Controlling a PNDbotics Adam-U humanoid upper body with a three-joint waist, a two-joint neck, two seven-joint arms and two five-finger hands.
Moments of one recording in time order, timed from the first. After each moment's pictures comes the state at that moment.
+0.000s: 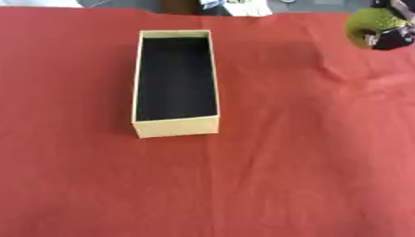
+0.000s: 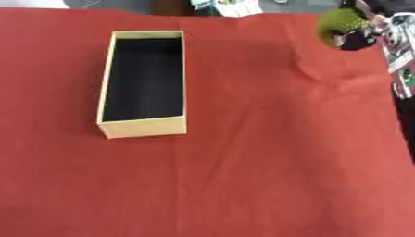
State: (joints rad) left arm -0.10 0.16 0.38 -1.99 0.12 -0.30 0.15; right arm -0.74 -0.70 -0.08 -1.40 1.02 -0.04 0.33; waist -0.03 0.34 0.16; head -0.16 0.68
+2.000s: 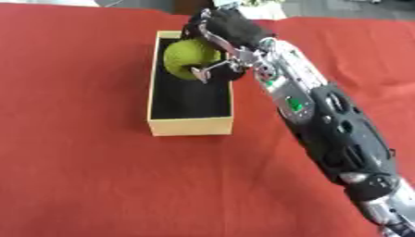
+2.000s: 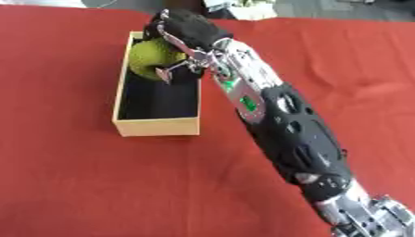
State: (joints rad) left arm -0.12 0.15 0.37 -1.99 0.14 -0.28 0.12; right arm -0.91 -0.22 0.31 -1.40 0.98 -0.15 0.30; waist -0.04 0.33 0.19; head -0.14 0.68
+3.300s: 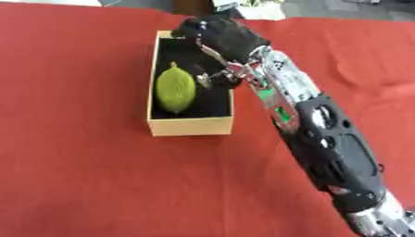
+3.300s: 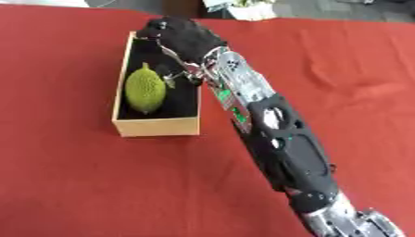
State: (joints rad) left arm -0.12 0.15 0.36 -1.99 0.14 -0.27 0.12; right arm -0.87 -0.20 0.23 -1.47 1.22 -0.16 0.32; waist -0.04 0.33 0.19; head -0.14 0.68
